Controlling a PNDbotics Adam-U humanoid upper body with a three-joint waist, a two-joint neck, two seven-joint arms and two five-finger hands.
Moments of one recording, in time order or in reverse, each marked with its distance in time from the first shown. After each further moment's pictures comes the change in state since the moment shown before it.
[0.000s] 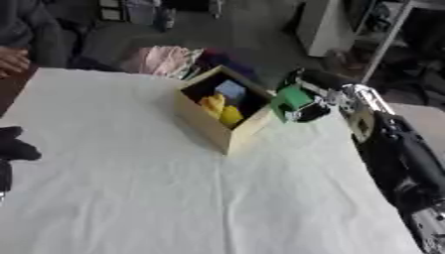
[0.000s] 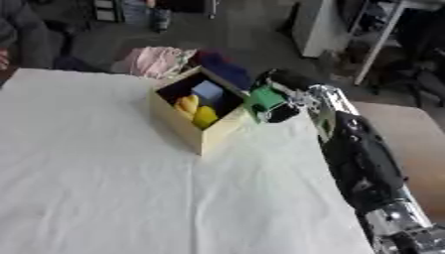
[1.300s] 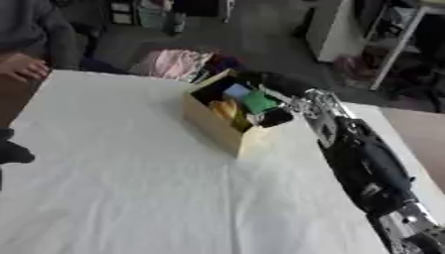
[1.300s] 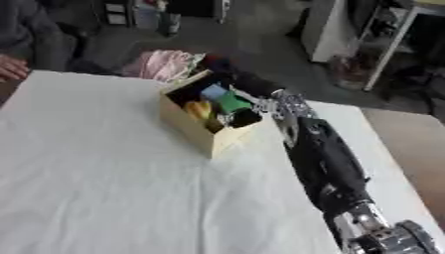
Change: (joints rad) left arm -0.015 -0.009 -0.001 0.000 0.018 0.002 -0.013; right arm -0.015 0.100 0.048 0.030 0.105 -0.043 -0.019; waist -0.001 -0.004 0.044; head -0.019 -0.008
